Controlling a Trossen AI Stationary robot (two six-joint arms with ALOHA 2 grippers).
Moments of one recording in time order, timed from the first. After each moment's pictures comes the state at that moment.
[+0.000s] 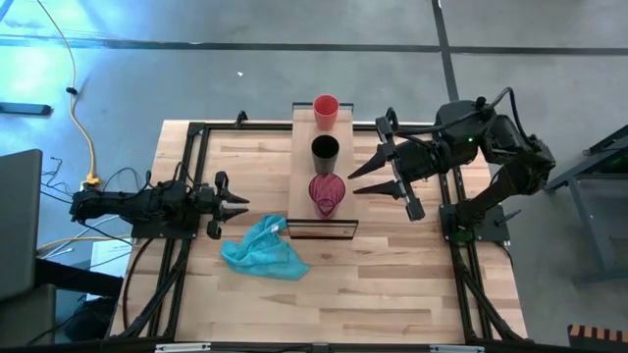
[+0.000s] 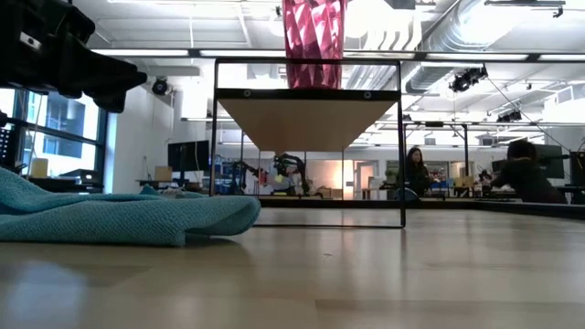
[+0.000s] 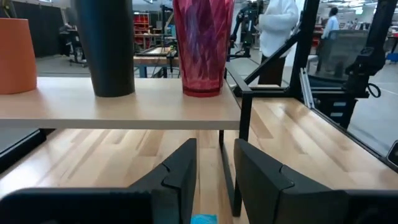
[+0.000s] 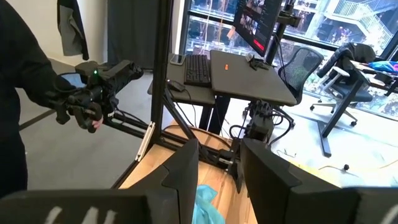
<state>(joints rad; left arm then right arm) 0.09 0.06 0.02 0.00 -0.02 0.00 0.17 1.52 2.18 -0.86 -0.13 -0.22</state>
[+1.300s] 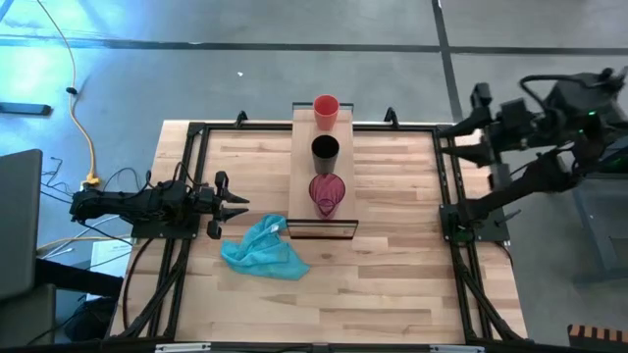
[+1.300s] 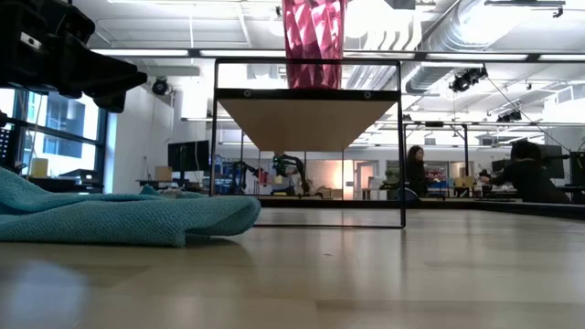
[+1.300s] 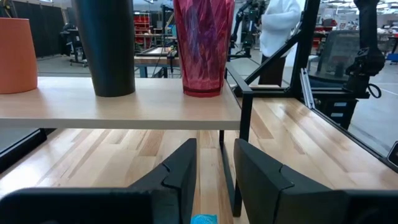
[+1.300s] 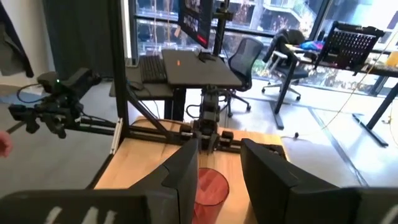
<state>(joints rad) 0.09 0.06 0.02 0.00 -0.02 -0.01 0.17 1.20 2.18 -1.15 0.10 -0.11</state>
